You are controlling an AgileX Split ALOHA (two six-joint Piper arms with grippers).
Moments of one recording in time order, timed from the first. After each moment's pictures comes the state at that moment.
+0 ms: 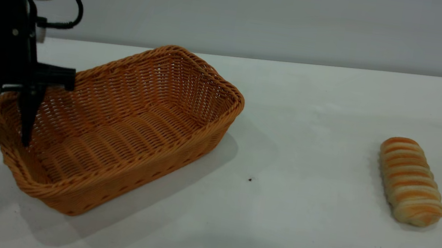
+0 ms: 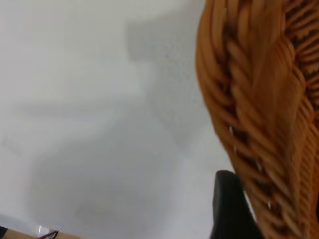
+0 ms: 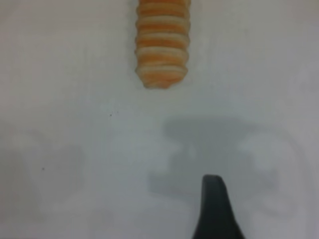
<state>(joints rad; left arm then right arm) -0.18 2.11 -1.28 0.06 0.91 -0.56 0.15 1.10 -0.74 -0.09 0.77 0.19</state>
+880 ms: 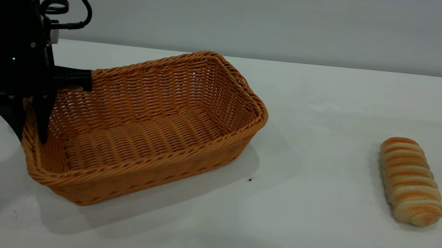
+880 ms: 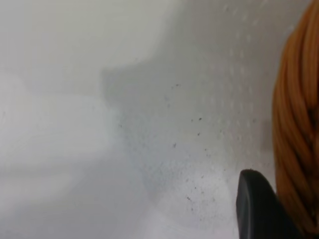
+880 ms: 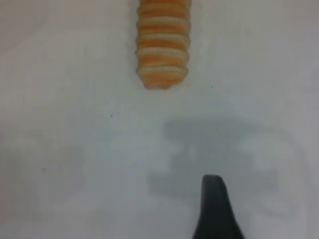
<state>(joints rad) -0.18 2.14 -1.28 0.04 0.72 -0.55 0.15 1.10 -0.74 -0.09 0.77 0.19</state>
